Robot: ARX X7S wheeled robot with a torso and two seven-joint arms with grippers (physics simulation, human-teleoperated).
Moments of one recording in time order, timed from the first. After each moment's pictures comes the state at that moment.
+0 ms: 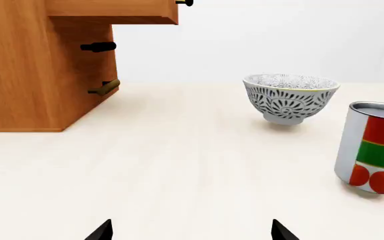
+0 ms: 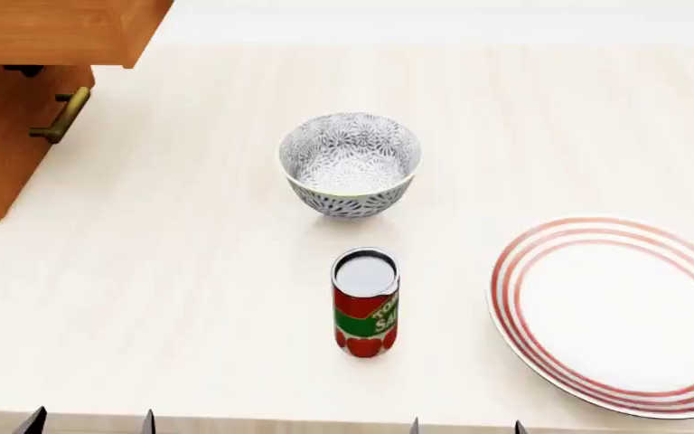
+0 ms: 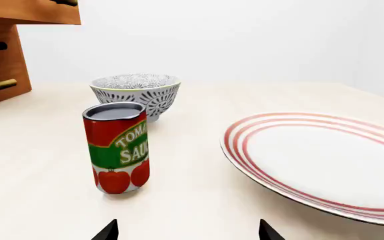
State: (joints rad) left arm 0.00 0.00 0.00 0.00 0.00 0.00 0.00; right arm 0.00 0.00 0.00 0.00 0.00 0.00 0.00
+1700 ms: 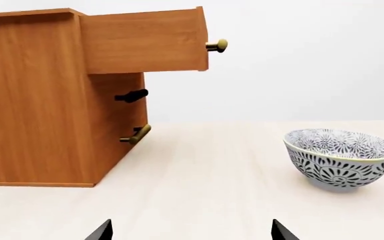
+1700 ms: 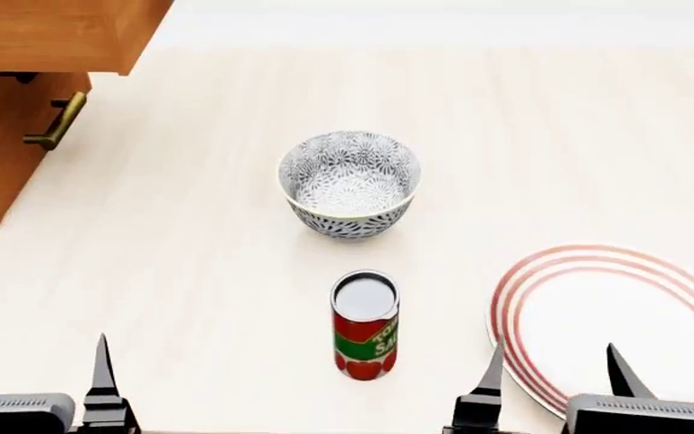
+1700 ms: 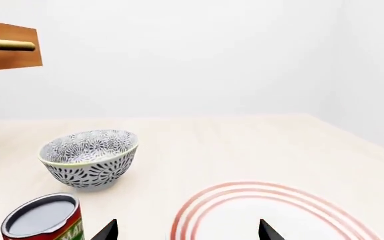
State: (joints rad) left arm -0.15 -0.14 0.07 -0.04 -0.09 0.02 -0.15; right arm 0.12 0.21 0.03 -0.19 0.21 0.25 0.08
